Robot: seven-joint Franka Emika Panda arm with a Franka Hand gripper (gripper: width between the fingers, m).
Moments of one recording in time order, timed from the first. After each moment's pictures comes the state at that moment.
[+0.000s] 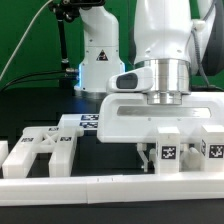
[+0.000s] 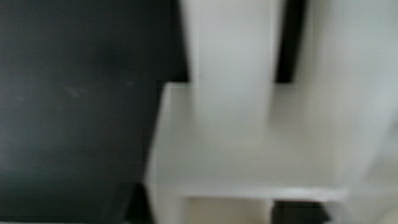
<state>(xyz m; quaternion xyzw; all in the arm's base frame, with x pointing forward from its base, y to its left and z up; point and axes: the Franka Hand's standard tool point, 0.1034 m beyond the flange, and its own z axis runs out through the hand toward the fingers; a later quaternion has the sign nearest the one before) 0.620 0.047 0.010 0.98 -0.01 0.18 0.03</state>
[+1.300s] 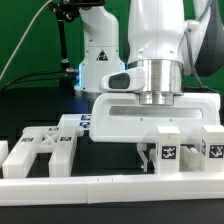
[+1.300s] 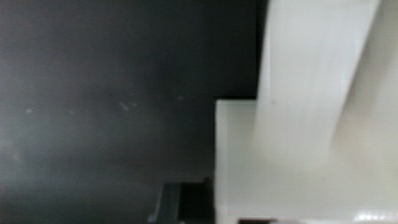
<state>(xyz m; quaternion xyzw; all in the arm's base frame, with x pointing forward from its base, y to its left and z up) 0.620 0.039 0.010 0.98 -0.01 0.18 0.03</state>
